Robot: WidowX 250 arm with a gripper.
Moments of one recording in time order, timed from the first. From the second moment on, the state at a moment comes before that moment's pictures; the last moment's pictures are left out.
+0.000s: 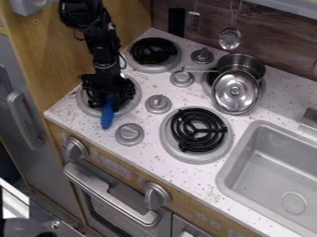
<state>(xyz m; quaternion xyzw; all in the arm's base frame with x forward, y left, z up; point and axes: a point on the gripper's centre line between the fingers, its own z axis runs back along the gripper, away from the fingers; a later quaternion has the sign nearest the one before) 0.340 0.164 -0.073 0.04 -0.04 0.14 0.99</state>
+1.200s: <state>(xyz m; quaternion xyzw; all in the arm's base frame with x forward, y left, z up) 0.353 -0.058 -0.064 0.01 -0.01 -0.03 1.00</state>
